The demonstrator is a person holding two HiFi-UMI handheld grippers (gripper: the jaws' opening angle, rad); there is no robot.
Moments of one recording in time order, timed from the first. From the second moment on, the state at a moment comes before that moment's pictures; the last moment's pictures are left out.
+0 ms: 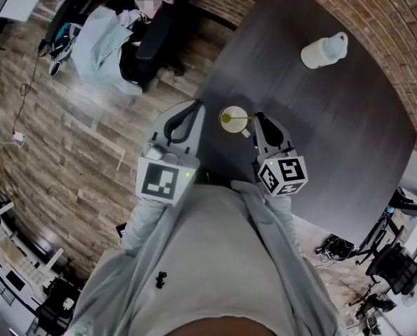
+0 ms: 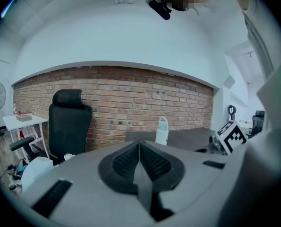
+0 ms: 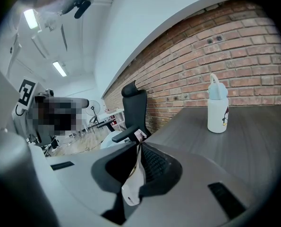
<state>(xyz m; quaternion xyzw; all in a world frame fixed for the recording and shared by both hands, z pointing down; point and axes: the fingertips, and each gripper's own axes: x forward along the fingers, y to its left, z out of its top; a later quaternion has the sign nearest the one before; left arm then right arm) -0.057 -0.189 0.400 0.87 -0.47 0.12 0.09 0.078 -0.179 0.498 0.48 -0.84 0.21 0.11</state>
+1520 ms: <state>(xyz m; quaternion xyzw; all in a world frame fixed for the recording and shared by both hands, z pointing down) -0.048 -0.195 0.370 0.88 -0.46 0.09 0.06 0.080 -0.187 0.469 0.49 -0.84 0.21 0.08</state>
